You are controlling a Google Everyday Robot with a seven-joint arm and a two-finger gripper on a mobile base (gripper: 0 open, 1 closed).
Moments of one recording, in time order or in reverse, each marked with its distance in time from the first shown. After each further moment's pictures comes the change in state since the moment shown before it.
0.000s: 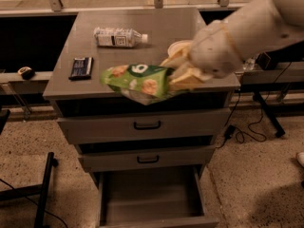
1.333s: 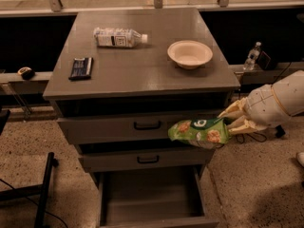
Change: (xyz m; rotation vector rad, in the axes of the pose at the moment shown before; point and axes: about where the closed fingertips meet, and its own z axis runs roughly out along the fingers) arm 0.223 0.054 -0.021 -0.027 0.181 0.003
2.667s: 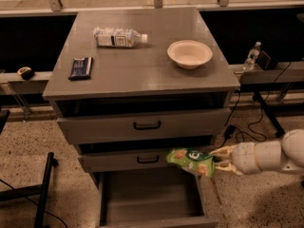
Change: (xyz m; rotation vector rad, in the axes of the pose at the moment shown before) arm 0.117 0.049 0.139 0.161 -0.155 0.099
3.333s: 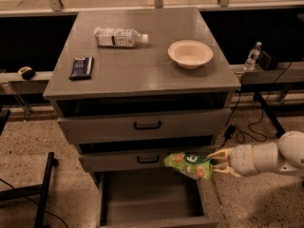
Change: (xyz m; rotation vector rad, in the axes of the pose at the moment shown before) arm 0.008 0.010 0.016 -0.036 -0.030 0.024
